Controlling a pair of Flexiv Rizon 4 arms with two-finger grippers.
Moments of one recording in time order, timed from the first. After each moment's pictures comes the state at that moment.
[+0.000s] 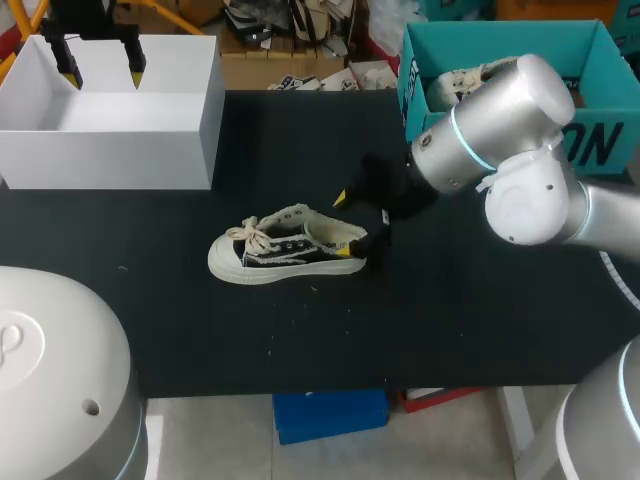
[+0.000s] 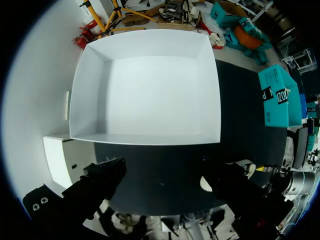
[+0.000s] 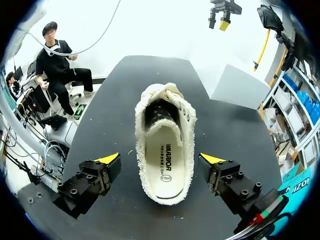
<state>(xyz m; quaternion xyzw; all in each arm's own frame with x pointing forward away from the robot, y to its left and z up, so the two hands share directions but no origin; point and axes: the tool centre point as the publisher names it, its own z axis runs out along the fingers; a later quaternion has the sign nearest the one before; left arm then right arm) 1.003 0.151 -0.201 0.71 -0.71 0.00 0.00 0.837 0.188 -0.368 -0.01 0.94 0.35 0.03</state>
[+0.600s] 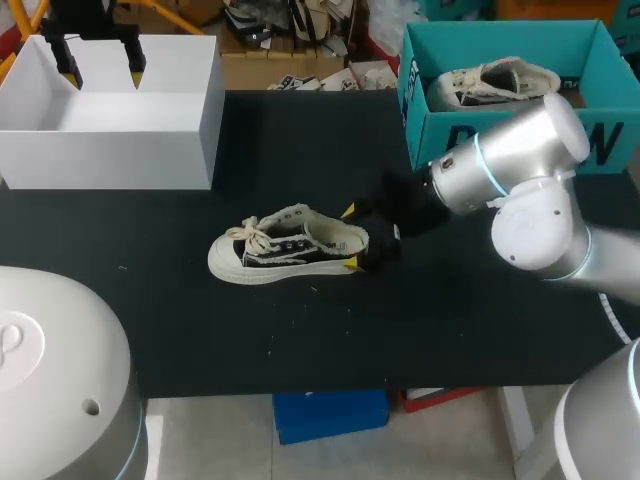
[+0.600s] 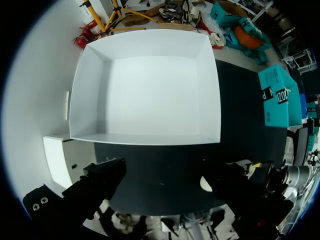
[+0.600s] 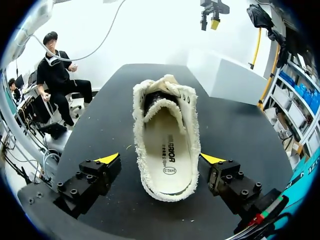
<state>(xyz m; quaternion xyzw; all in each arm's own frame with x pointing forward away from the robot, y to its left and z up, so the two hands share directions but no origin) 1.003 0.151 -0.201 0.71 -0.71 0.00 0.00 0.837 0.180 -0.399 0.00 0.91 0.40 0.02</state>
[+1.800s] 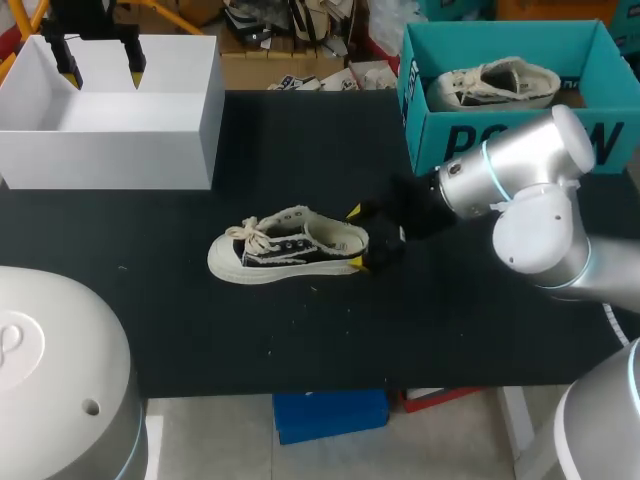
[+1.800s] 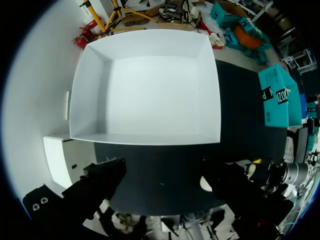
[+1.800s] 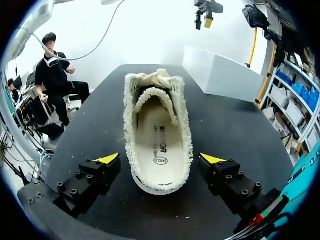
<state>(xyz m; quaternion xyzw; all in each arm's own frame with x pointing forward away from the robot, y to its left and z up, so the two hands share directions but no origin) 1.003 0.151 -0.201 0.71 -0.71 0.00 0.00 0.849 0.170 -0.409 0.01 0.91 0.41 0.03</state>
